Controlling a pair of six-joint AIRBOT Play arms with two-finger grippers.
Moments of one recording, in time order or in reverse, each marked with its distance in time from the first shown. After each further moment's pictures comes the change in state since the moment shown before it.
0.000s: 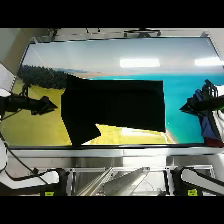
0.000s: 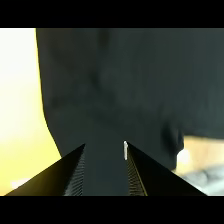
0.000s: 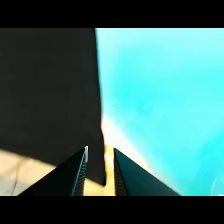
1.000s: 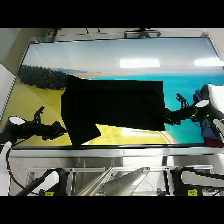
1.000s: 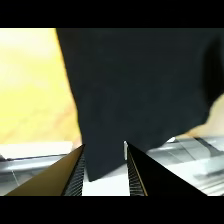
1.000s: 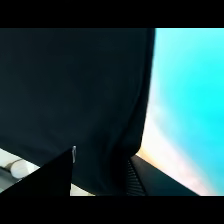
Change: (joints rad) left arm 0.006 0.272 -0.521 0.028 0.138 0.003; right arm 0.236 -0.166 -0.199 0.154 -0.166 -0.036
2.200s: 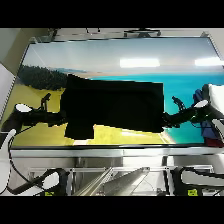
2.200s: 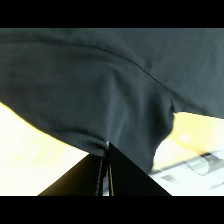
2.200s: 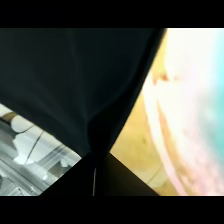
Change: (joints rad) left arm -0.140 -0.104 0.177 -0.105 0.052 0.050; right arm -0.020 0.005 0.007 0.006 0.180 -0.100
